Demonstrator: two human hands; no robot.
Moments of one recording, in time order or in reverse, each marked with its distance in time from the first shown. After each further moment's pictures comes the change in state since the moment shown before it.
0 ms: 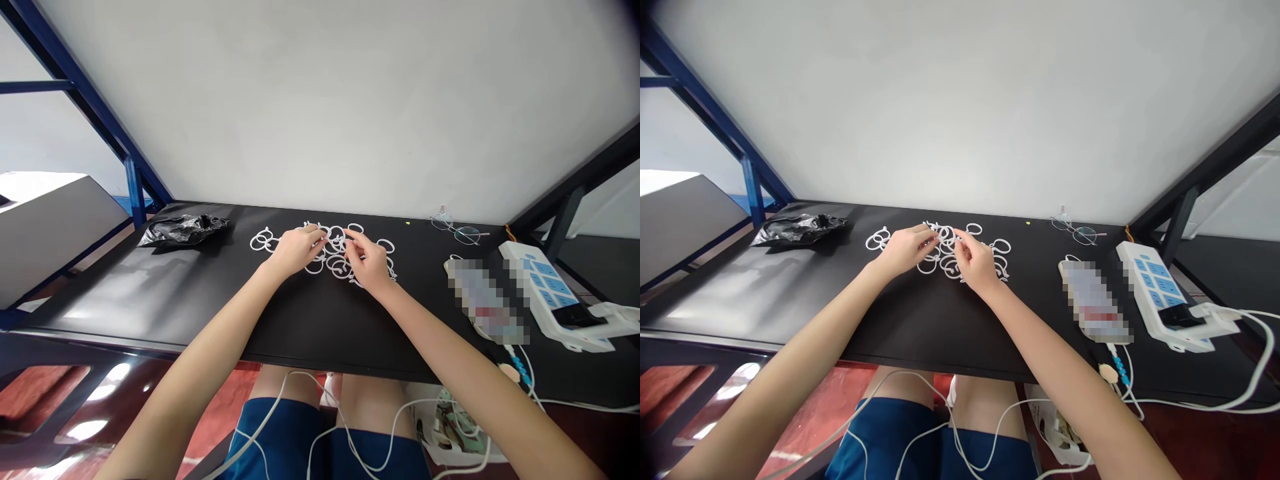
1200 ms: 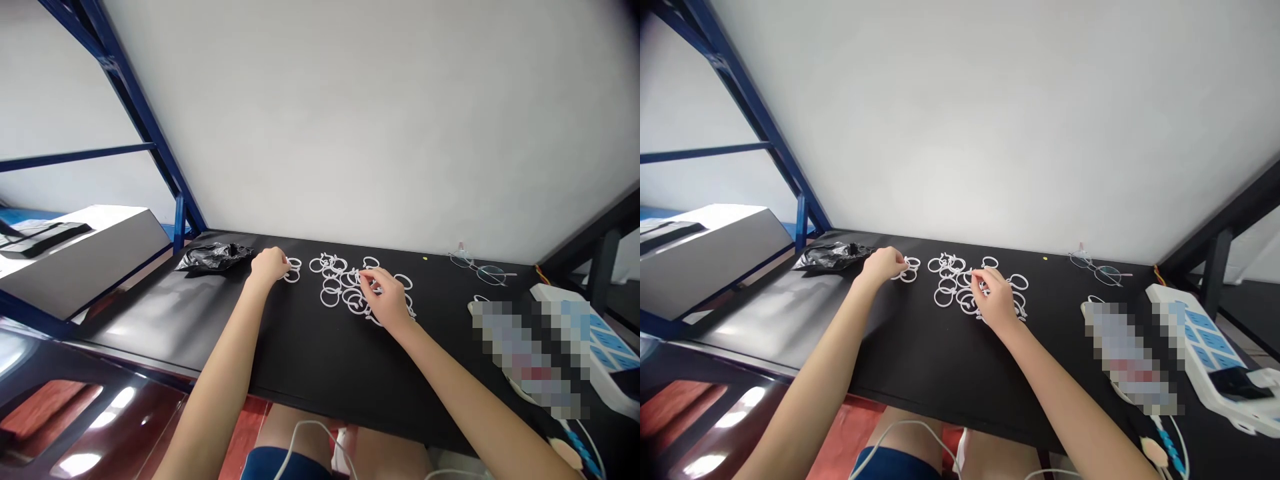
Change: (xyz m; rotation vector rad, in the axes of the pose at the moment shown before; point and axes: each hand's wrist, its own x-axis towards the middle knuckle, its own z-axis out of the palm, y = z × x) left_hand -0.005 -0.061 -0.047 0.183 -0.316 -0.866; right_hand 0.004 0.008 0.000 -0.045 0.058 -0.112
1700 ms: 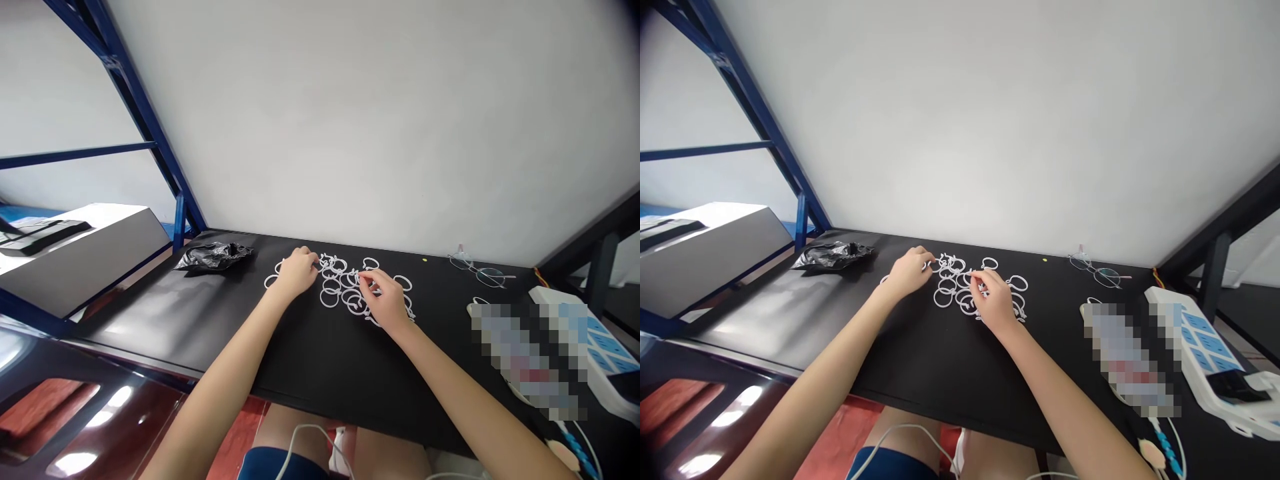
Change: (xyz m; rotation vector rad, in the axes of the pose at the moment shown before) left_hand -0.018 0.037 0.028 -0.010 0.213 0.454; right_hand -0.002 0.000 0.001 0.030 -0.023 0.023
